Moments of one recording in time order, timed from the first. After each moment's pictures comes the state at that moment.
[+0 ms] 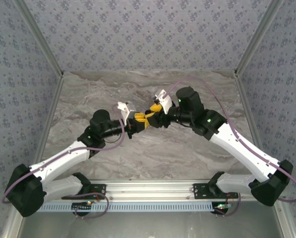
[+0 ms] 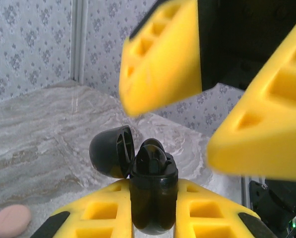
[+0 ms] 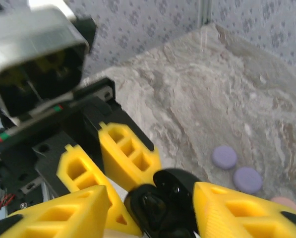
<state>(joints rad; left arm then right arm) -0.70 1.08 0.64 0.40 0.53 -0.21 0.73 1.20 1.24 -0.47 -0.39 -0.04</state>
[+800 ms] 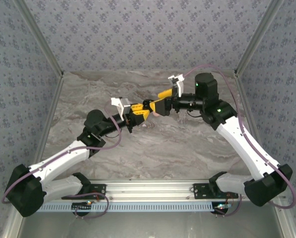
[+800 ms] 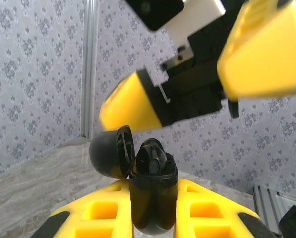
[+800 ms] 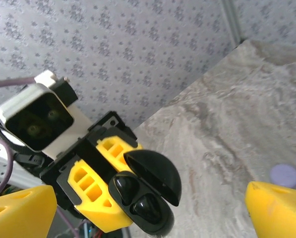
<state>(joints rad) -0.70 1.08 0.67 0.61 0.49 -0.24 0.50 1.23 1.28 -0.36 -0.80 0.30</state>
